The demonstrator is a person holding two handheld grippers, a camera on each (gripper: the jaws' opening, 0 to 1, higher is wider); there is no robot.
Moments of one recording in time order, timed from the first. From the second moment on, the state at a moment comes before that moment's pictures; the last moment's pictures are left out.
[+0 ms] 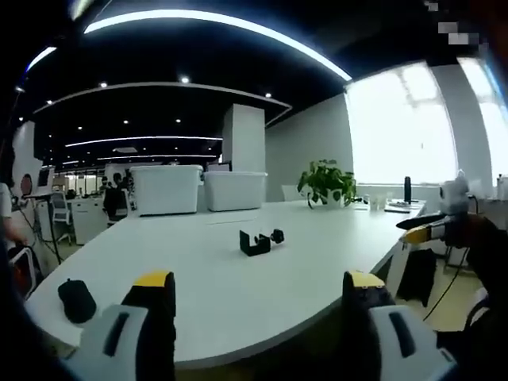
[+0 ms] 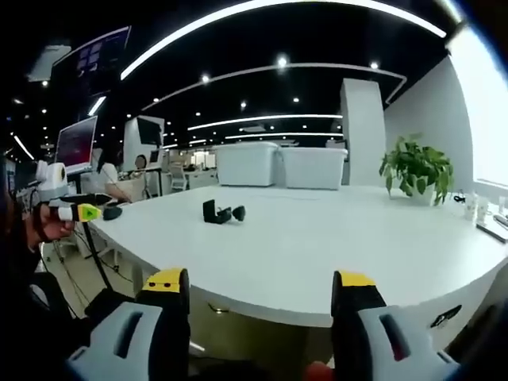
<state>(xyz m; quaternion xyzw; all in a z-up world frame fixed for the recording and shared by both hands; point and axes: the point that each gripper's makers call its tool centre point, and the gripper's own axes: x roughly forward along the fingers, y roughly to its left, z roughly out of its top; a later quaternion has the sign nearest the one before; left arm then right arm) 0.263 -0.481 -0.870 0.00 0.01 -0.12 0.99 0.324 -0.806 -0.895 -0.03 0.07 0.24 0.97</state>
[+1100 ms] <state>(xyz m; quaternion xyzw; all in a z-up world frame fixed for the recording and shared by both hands) 0.381 -0.485 -0.909 0.02 0.05 -0.11 0.99 0.420 -0.730 -0.903 -0.01 0.05 0.30 0.95</state>
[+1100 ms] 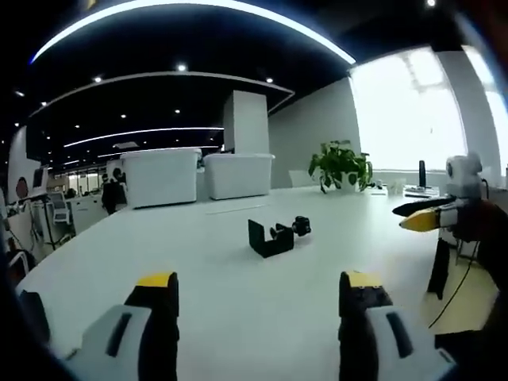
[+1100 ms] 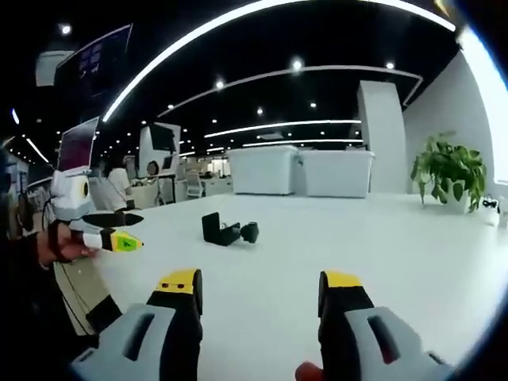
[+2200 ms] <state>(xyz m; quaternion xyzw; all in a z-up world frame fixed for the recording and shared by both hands) 0.457 -0.496 -0.916 0.01 0.06 -0.11 0.99 0.499 -0.686 -0.903 -0.03 0.02 0.31 0.95</state>
